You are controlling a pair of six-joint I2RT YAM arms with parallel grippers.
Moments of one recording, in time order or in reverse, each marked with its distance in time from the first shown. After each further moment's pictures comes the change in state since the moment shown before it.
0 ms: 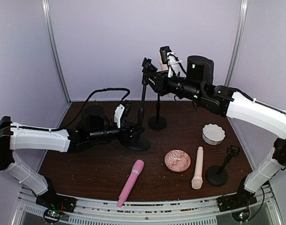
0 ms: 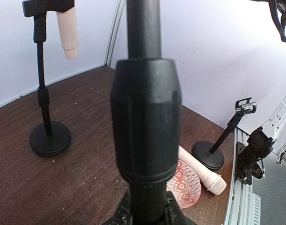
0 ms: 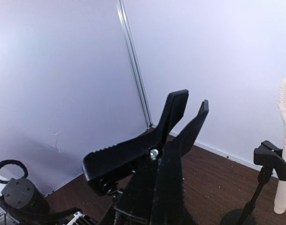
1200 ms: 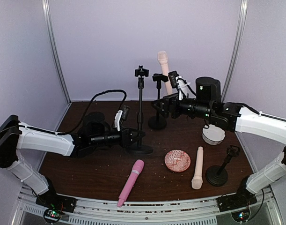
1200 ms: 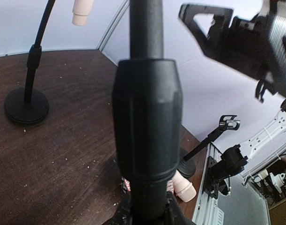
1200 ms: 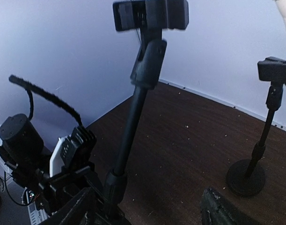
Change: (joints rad) left arm 0.011 0.063 -0.080 0.167 0.057 -0.306; right arm -0.056 -0.161 -0.319 -0.005 -0.134 0.032
